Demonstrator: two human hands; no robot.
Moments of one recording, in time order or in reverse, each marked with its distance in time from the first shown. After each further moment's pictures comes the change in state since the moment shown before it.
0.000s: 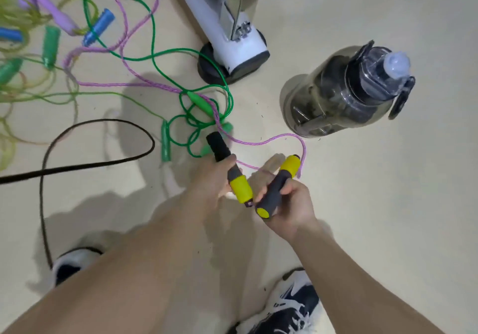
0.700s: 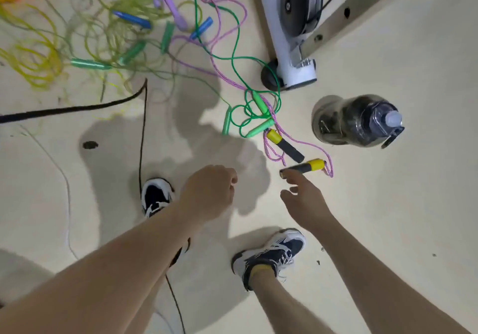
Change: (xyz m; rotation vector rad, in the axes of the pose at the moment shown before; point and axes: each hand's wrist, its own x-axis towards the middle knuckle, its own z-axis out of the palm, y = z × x) left_hand -0.213 0.060 -0.117 1.274 0.031 0.440; right_hand -0.166 0.046 0.084 -1.951 0.167 -0.406
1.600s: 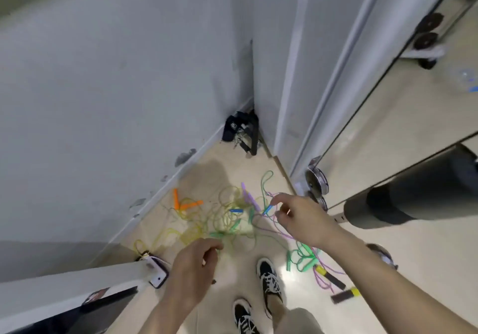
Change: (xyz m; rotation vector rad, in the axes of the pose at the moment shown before) left_hand -0.307 0.052 -0.514 -0.317 0.570 -0.096; right_hand -0.315 -0.472 -0.285 -0.227 0.142 -0.665
